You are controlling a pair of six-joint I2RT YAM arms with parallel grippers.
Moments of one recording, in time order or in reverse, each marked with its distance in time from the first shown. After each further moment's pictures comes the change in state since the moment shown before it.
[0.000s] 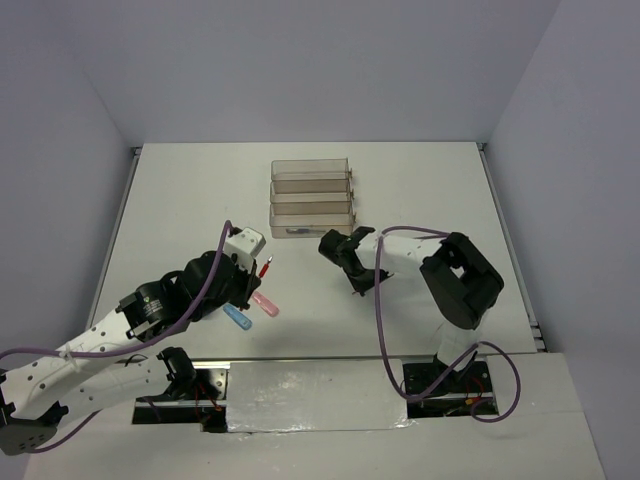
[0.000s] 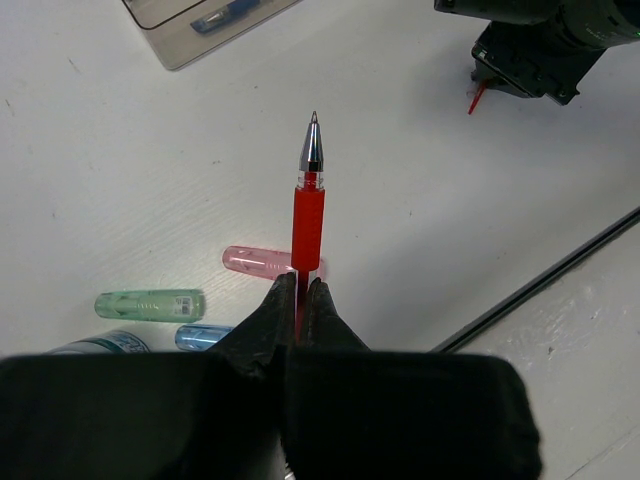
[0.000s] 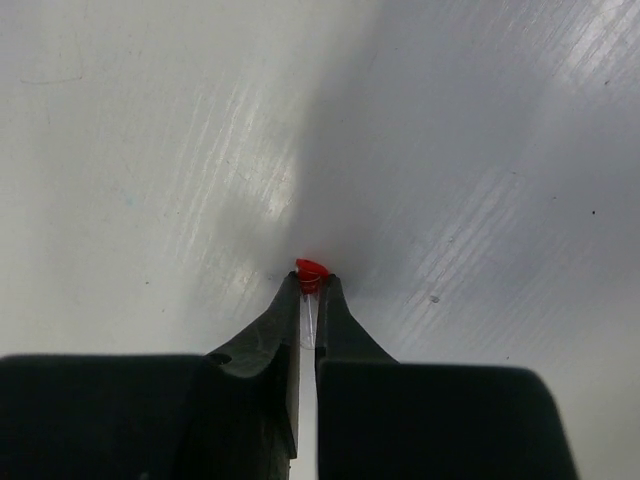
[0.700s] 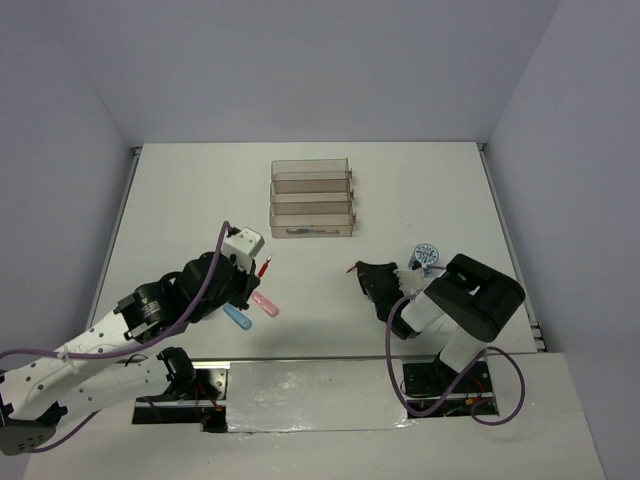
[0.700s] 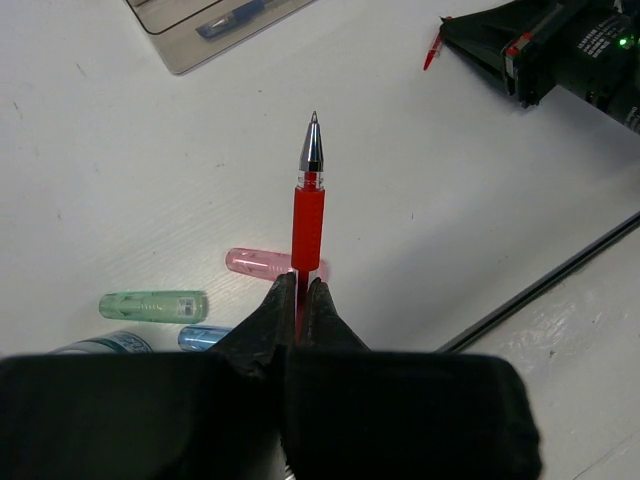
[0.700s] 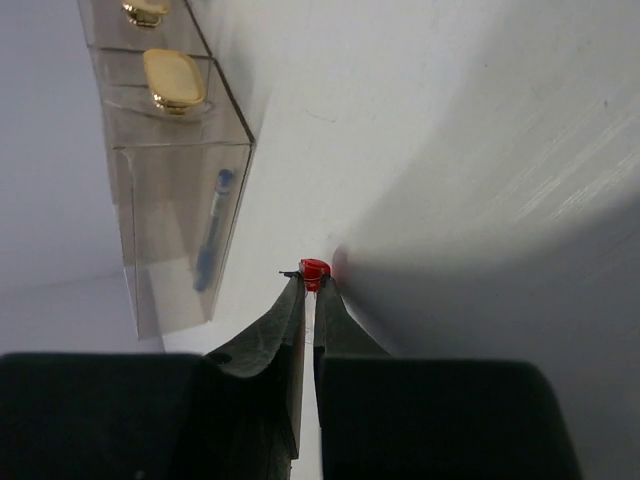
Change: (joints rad) left arm -0.008 -0.010 0.000 0.000 -0.016 -0.001; right arm -0.010 -0.153 -0.827 1.772 0.212 -0.320
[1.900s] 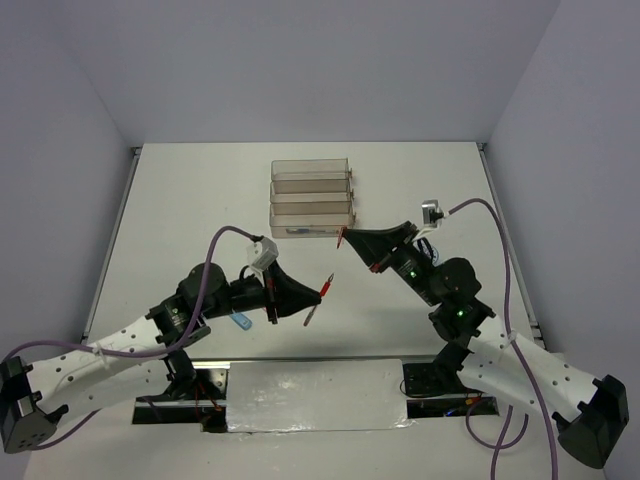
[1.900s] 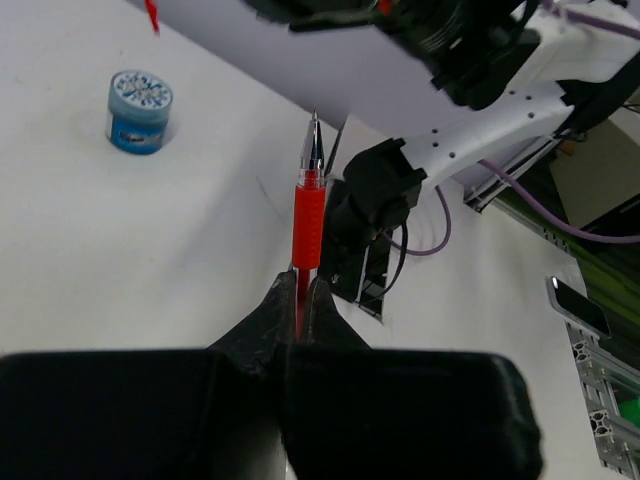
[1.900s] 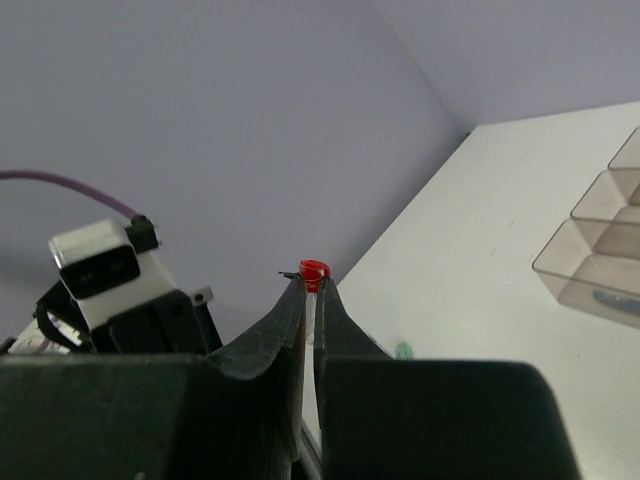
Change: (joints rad) left arm -0.004 0.017 -0.292 0.893 0.664 -0.189; right arm -0.027 -0.969 0.227 -0.309 -0.710 -0.901
